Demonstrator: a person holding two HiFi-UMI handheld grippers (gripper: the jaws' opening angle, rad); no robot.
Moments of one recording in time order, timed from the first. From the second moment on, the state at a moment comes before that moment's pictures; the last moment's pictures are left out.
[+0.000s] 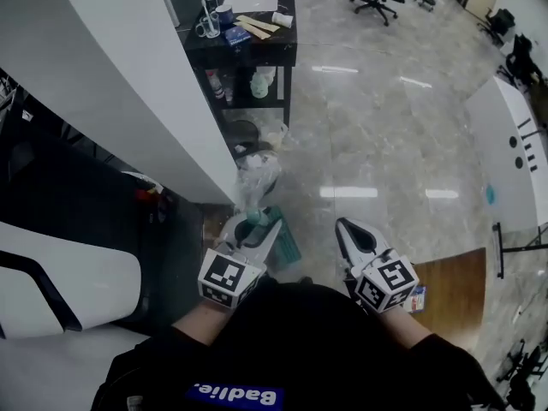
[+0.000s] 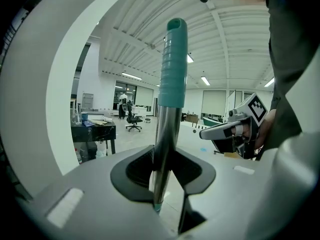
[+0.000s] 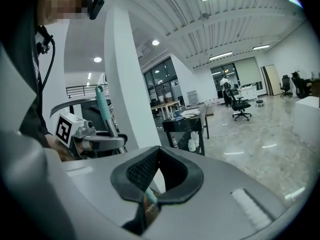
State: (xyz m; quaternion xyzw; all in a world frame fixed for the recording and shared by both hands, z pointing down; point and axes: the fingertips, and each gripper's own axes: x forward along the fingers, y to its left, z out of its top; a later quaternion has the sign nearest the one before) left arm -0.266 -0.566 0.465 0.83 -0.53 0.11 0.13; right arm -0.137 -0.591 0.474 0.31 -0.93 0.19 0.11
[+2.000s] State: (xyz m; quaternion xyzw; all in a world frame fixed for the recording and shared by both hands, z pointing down) left arm -0.303 -0.684 0.606 0.90 -0.40 0.15 0.12; right arm -0.192 -0.692 0.515 0.26 -0.93 0.21 0.18
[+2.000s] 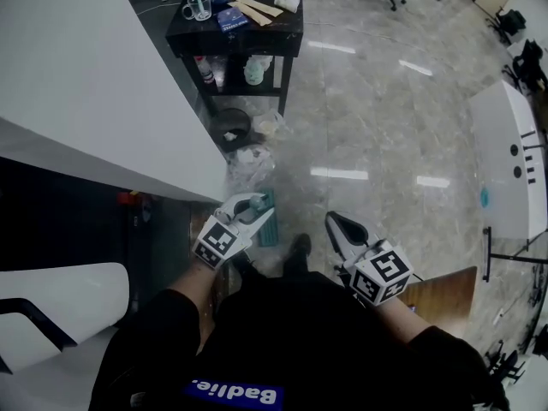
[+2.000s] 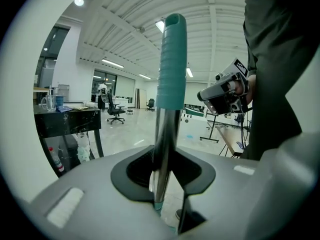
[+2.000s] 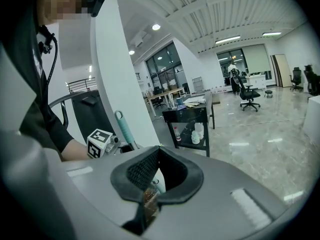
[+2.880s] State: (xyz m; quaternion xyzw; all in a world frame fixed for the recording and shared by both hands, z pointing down) left arm -0.370 -0.702 0.649 0.88 -0.42 0.13 0.18; right arm -0.201 -0.695 0.525 0.26 -0.92 0.22 0.19
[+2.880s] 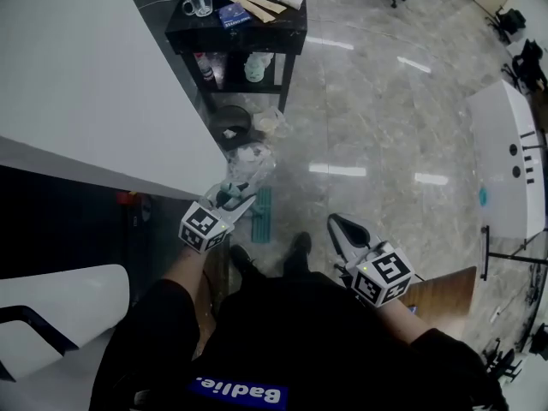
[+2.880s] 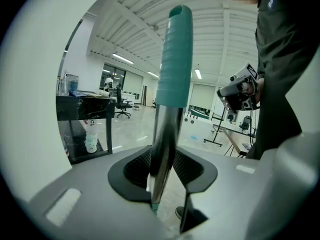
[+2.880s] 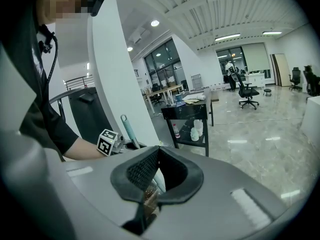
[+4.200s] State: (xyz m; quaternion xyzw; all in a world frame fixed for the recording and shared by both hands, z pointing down) left arm -0.437 -0.697 0.744 0.67 -0.58 0.17 0.44; right arm -0.222 -0.698 0.531 0.24 -0.92 0.22 0.21
